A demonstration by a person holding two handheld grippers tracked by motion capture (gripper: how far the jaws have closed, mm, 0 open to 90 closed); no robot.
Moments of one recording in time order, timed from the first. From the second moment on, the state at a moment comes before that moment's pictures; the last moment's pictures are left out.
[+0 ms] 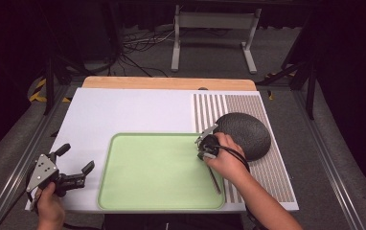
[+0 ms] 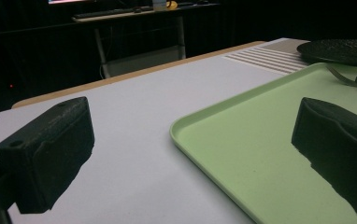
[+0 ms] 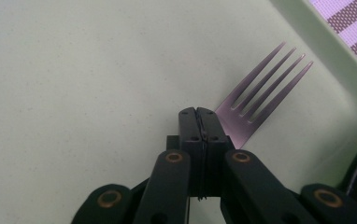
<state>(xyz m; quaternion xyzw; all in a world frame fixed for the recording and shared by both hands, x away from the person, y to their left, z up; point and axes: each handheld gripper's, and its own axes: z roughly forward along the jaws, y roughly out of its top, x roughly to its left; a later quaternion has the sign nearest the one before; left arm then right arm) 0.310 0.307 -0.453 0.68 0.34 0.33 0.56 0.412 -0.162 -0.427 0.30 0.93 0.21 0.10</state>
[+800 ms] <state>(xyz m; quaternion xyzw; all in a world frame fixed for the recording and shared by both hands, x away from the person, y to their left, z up) 0.310 0.307 -0.453 0.69 0.34 0.32 0.56 0.414 -0.179 -0.425 0.33 0.92 0.19 0.10</state>
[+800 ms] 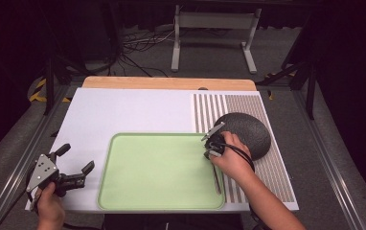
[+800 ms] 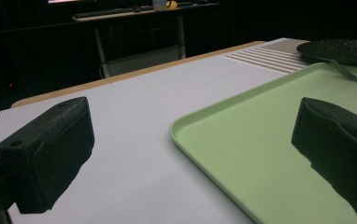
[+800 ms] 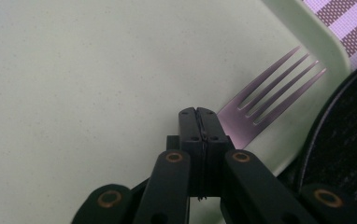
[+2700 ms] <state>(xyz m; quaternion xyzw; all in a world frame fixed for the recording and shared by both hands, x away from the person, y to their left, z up) 0.310 0.307 -0.453 0.68 0.34 0.33 0.56 0.365 -0.266 -0.380 0.25 0.81 0.49 0.20</state>
